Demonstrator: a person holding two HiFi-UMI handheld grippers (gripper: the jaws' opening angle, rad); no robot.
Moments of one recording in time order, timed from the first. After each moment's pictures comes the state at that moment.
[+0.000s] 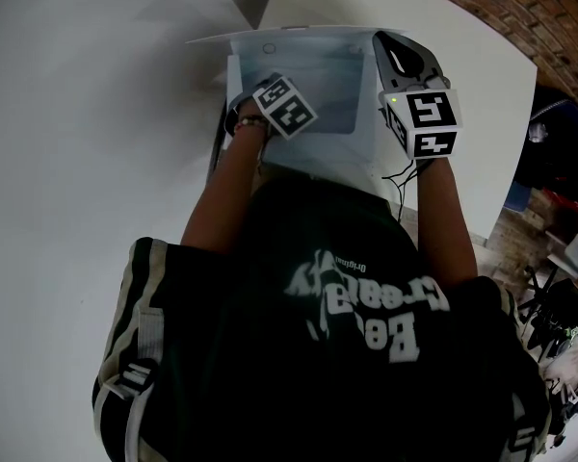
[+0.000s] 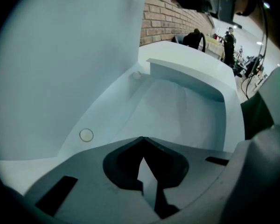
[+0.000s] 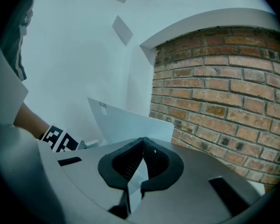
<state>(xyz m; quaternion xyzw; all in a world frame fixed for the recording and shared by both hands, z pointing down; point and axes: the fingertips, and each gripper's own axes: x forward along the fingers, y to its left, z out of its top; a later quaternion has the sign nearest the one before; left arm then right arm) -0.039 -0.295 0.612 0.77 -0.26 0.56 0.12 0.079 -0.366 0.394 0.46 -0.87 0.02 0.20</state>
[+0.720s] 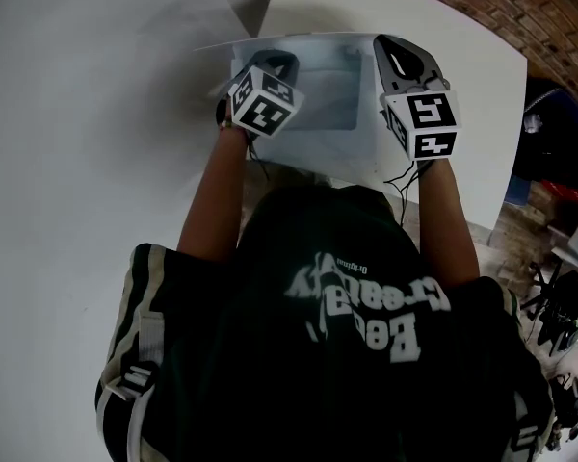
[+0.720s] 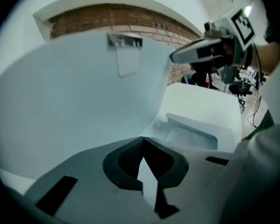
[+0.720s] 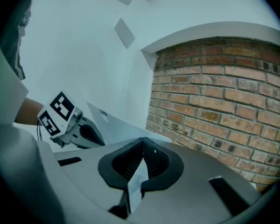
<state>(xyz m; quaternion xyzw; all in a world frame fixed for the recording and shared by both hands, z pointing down) -0.044 -0.340 0.494 0.84 -0.37 0.38 0.05 0.079 -0.346 0.378 0.48 -0.86 0.00 0.20</state>
